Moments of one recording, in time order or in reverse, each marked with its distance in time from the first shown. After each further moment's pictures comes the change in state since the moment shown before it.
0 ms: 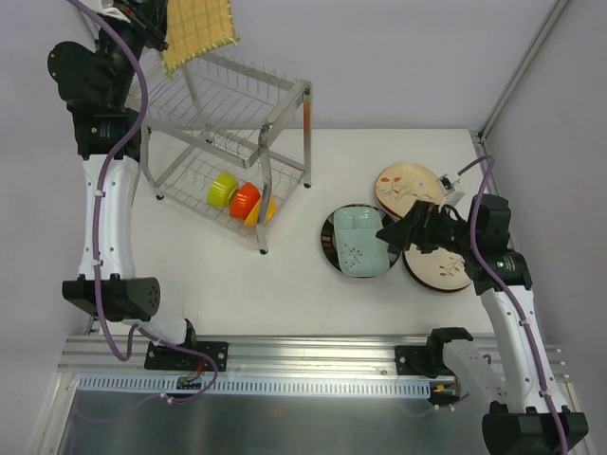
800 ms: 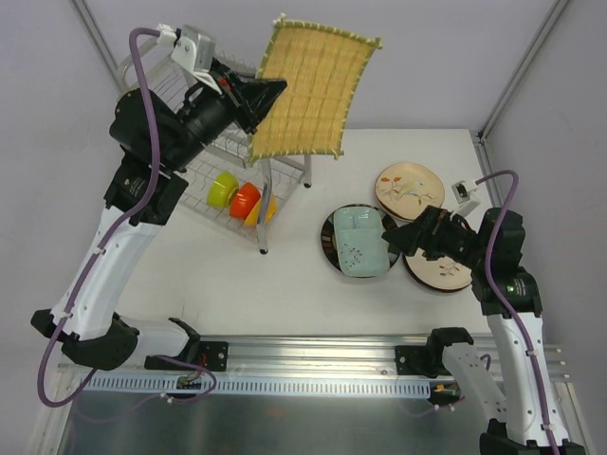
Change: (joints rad) left arm -0.582 -0.251 -0.225 -0.317 -0.106 -0.047; right arm 0.002 -0.130 0.001 -0.019 0.069 0.097
